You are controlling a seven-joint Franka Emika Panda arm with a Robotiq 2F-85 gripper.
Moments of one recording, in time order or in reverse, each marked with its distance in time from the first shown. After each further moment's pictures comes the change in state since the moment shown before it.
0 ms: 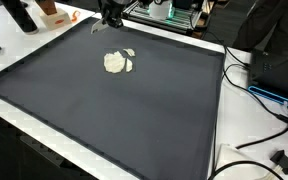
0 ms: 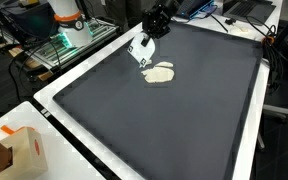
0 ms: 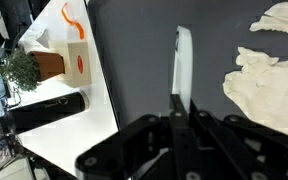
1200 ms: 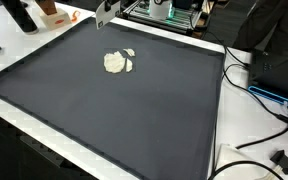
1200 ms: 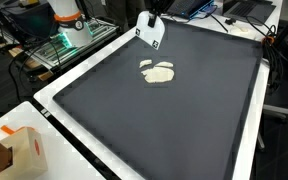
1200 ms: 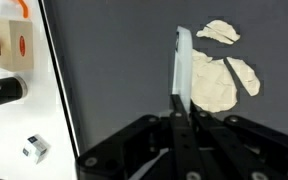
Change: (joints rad) arm -0.071 -0.201 0.000 -0.053 0.277 0.133 -0.386
